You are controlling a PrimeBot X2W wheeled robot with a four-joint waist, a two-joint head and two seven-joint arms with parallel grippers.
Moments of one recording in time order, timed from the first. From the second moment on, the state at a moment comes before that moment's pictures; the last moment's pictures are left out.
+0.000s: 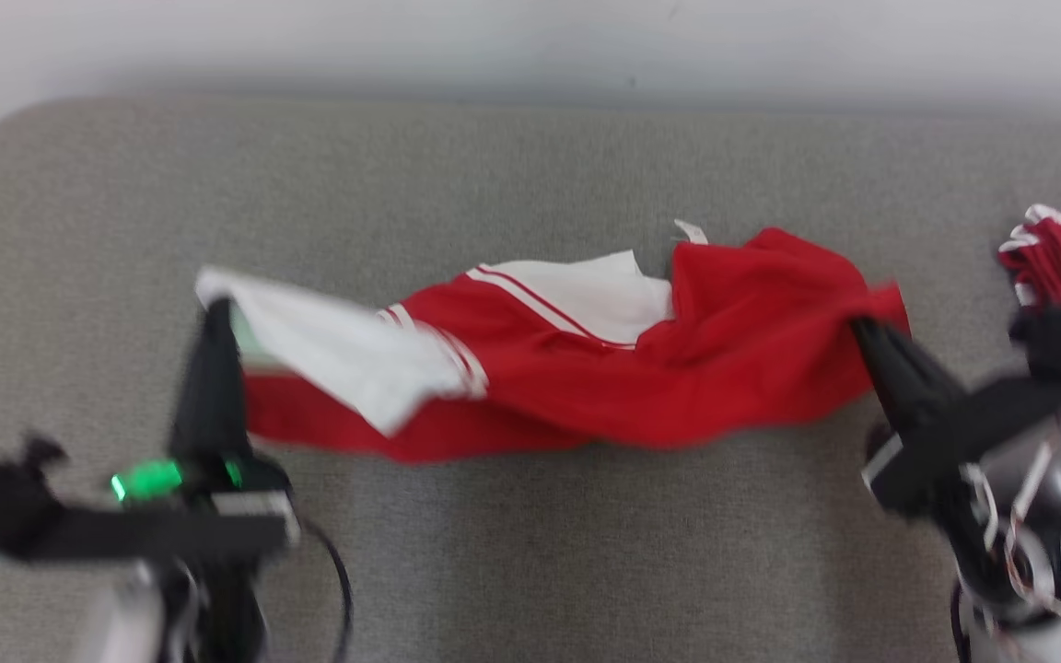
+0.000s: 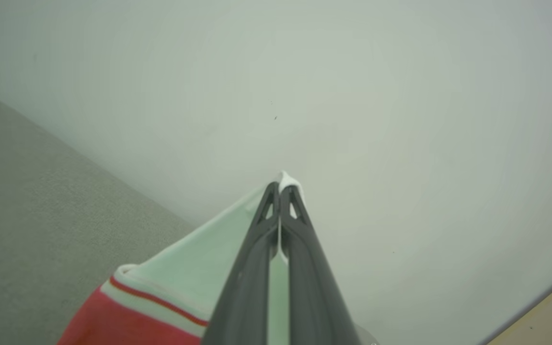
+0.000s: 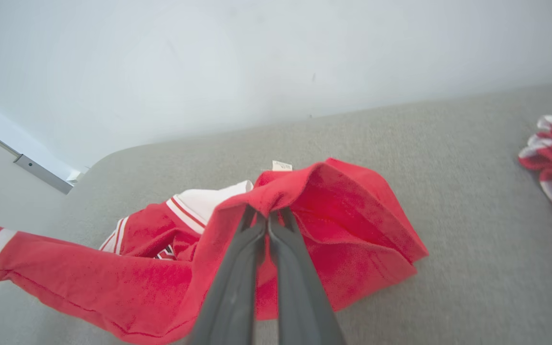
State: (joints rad) left arm -0.21 0.11 -0.13 -0.13 -0.93 -0.09 -0.16; right arm -0.23 -0.07 -0.09 -0.19 0.42 0.13 0.57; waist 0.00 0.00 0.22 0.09
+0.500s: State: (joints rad) left arm -1.21 0.30 -0.02 0.12 -0.95 -0.08 -0.02; right arm -1.25 -0.15 0.10 0.30 0.34 0.13 0.25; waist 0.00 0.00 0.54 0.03
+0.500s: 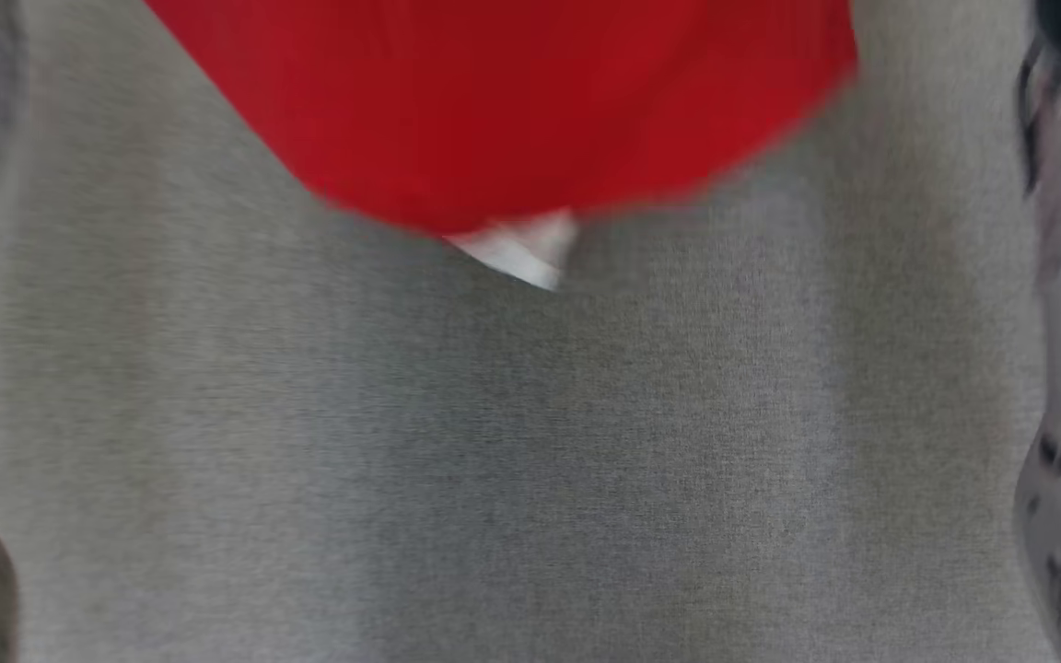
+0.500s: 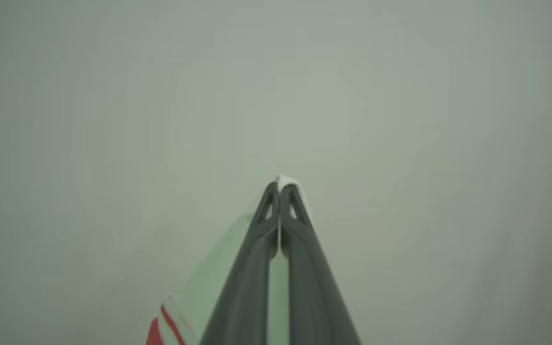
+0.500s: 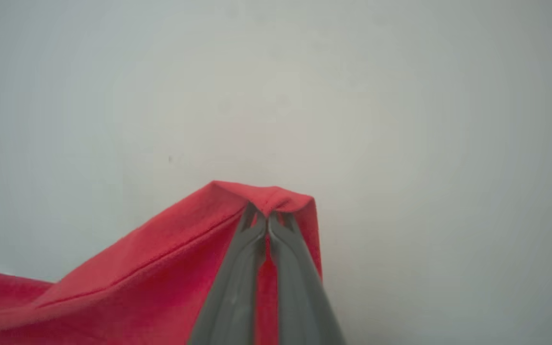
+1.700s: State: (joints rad) left arm -0.62 0.21 -0.09 0.01 -0.99 -0.13 -0.26; right arm -0.98 -0.32 0.25 0.59 0.33 0.13 -0.02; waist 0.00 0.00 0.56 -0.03
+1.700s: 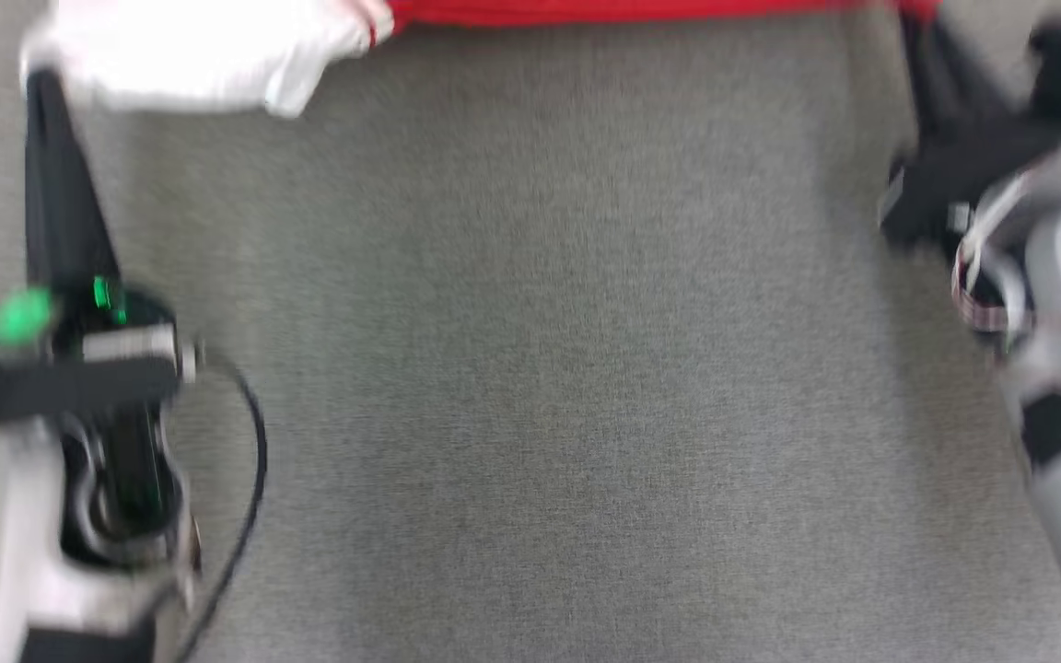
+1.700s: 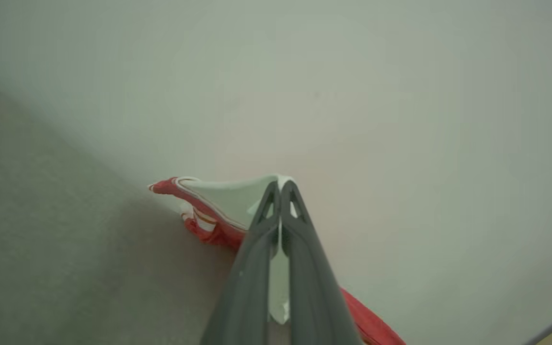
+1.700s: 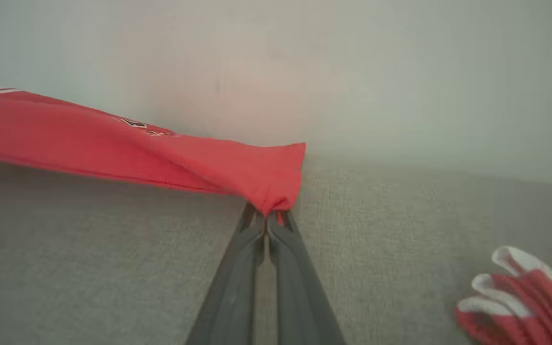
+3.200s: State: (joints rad) left arm 0.29 0.21 -0.17 -0.23 -1.51 -0.07 0.05; right arm 0.13 -0.12 -0.16 -0.14 0.28 0.13 0.62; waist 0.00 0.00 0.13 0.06
